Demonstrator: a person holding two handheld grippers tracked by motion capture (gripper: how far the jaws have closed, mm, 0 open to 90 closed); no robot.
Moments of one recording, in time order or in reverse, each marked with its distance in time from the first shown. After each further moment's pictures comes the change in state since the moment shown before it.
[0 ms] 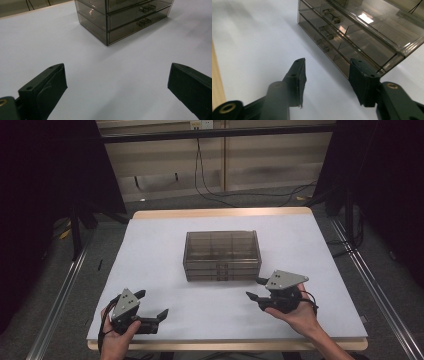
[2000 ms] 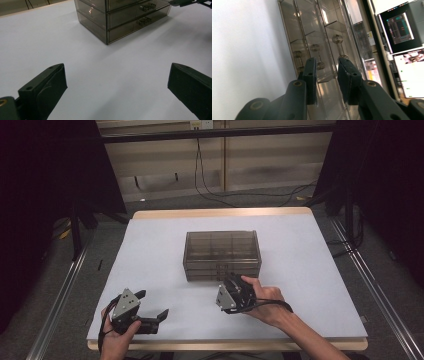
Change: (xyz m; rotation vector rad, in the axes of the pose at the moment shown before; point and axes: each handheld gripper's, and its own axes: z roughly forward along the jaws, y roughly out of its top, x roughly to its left) left arm 0.000 0.000 0.001 0.008 -0.004 0.006; right arm 0.062 0.036 0.080 0.157 -0.395 -0.653
